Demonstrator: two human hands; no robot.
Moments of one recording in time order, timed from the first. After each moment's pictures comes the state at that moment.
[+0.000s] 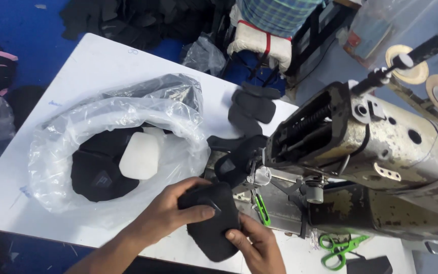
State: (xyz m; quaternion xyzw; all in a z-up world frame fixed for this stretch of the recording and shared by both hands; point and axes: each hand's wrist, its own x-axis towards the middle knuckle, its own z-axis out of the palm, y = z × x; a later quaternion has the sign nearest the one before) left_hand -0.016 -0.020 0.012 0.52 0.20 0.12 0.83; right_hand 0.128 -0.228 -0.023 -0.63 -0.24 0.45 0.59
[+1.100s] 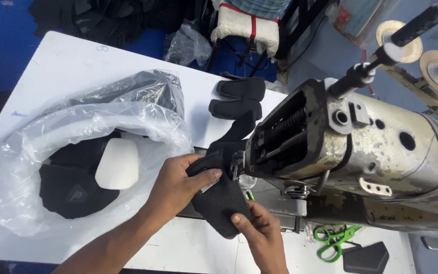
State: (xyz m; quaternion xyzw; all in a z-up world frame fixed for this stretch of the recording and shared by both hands) left_hand 0.070 -0.003 0.022 0.61 0.27 0.14 0.73; right_hand 0.166 -0.215 -0.021 -0.68 -0.14 0.37 0.61
